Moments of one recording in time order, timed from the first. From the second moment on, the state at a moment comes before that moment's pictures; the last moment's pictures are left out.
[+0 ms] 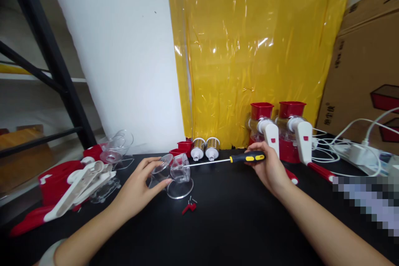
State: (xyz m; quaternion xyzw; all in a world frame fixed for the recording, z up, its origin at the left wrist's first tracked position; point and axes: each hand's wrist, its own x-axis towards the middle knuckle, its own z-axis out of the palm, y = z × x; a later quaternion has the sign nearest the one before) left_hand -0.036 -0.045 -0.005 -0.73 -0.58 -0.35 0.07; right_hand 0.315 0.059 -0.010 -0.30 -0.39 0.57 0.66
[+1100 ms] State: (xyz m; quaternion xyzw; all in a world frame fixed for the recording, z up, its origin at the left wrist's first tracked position) left_hand -0.038 -0.041 -0.009 -0.73 -0.59 -0.34 0.06; right_hand 0.326 0.072 -0.022 -0.32 -0.50 0.53 0.61
